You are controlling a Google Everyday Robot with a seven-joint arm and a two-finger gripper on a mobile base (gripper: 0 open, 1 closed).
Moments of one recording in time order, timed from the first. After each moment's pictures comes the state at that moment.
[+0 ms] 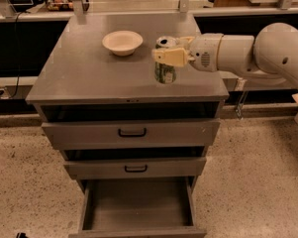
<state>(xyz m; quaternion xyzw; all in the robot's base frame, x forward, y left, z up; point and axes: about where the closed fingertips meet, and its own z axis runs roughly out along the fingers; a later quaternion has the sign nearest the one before) 0.645 -0.053 0.941 -0.37 0.68 0.33 0.54</state>
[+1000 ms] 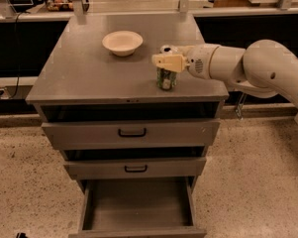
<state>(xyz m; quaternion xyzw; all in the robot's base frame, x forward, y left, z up) 0.675 -0.066 0.911 -0.28 0.73 0.29 0.56</state>
